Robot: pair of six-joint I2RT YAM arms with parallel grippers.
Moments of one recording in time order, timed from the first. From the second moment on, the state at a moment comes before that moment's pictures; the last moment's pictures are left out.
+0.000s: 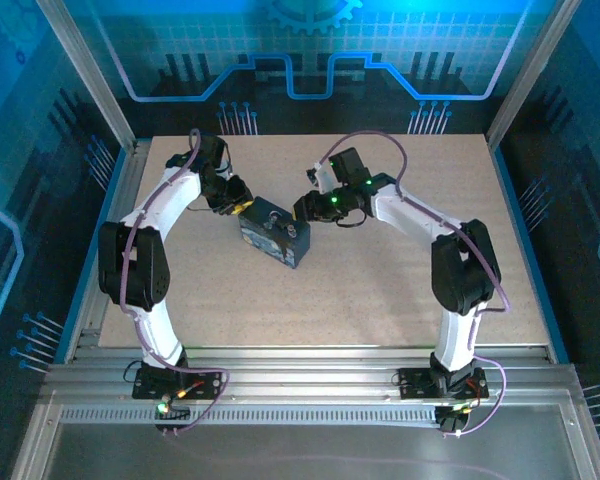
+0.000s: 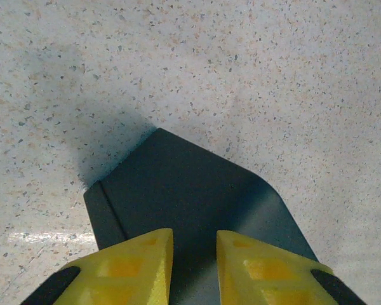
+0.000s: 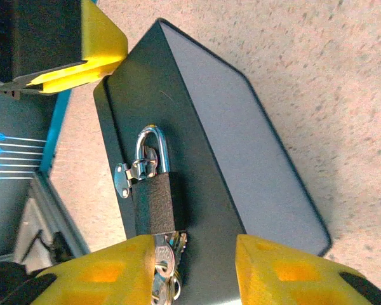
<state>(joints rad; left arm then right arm) -0.12 1.86 1.56 -0.87 0.34 -0.66 0.50 1.87 1.52 -0.54 -0.57 0.35</state>
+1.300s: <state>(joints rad) -0.12 1.86 1.56 -0.87 0.34 -0.66 0.73 2.02 1.80 -0.81 -0.13 -0.19</state>
